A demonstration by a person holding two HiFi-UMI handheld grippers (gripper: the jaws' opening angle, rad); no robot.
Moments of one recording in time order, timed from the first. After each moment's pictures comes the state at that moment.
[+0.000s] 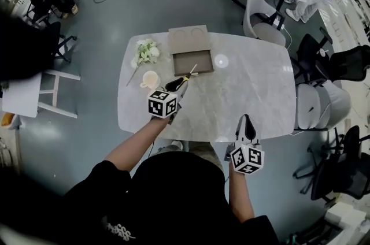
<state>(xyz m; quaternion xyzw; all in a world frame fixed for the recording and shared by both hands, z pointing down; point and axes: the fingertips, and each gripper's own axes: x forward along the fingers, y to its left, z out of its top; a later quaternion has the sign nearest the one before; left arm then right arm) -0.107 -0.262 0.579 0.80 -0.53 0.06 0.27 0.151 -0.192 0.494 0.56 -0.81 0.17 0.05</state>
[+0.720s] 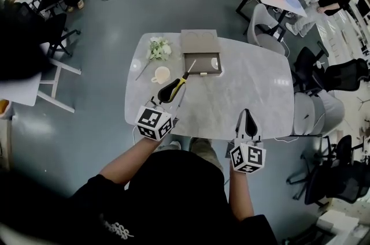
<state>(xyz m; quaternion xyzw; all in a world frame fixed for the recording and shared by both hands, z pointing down) -0.163 -0.141 0.421 0.80 -0.58 -0.05 0.10 0.074 -0.139 0.415 0.52 -0.85 0.07 0.04</state>
